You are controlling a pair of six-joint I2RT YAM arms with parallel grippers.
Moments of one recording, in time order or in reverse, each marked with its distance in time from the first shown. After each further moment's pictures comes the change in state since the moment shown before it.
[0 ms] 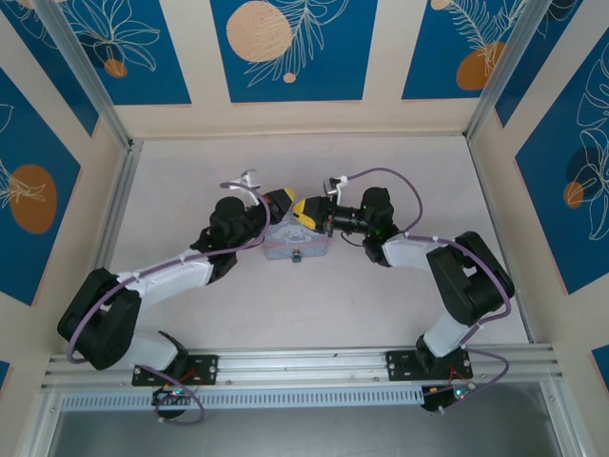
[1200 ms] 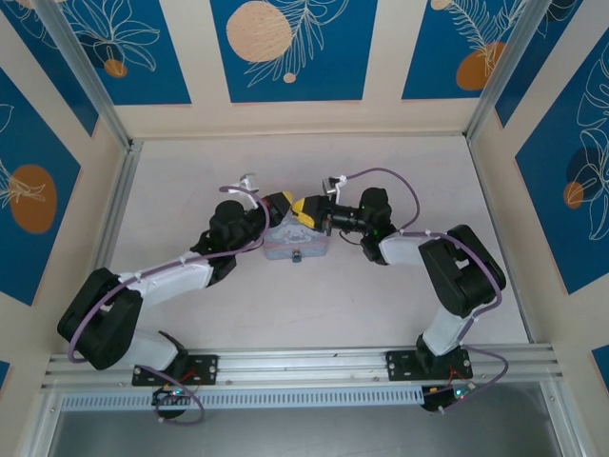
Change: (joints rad) left arm 0.000 0.000 -0.030 0.018 -0.012 -0.019; right arm -0.004 0.067 0.013 0.083 0.000 0.011
